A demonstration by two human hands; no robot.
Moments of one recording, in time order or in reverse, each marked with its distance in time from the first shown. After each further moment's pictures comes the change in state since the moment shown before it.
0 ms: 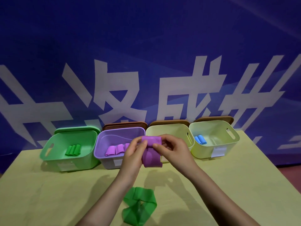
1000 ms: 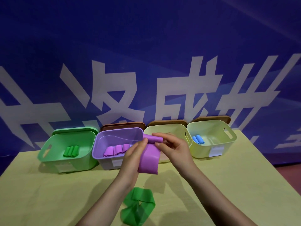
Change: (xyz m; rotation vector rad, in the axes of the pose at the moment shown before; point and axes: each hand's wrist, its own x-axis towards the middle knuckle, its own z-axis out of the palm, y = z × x) left_hand -0.016 0.009 0.011 -0.065 -0.028 -0.042; right_hand -0.007 -0.001 -0.001 0.272 0.109 -0.020
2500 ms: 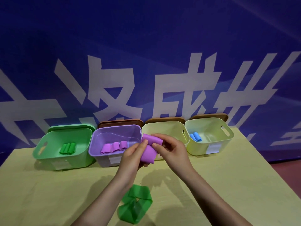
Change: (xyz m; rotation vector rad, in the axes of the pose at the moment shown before) left_hand 0.003 -0.012 0.000 0.098 0.031 -0.032; right_hand -0.007 0.014 -0.001 -0.123 -0.006 -0.019
